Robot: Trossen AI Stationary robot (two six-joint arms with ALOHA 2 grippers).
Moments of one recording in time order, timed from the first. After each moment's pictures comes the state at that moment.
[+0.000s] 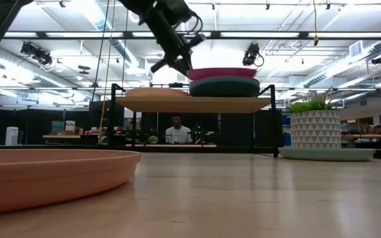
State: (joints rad) left arm 0.53 1.88 1.80 -0.70 -0.07 -0.62; right arm -0.41 1.25 1.93 -1.14 -0.04 -0.07
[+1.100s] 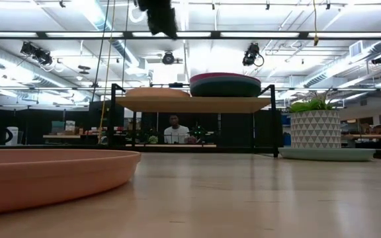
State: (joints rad) left arm 0.08 1.67 1.68 -1.03 0.08 0.01; right arm -0.41 1.26 1.93 -1.14 -0.04 -0.11
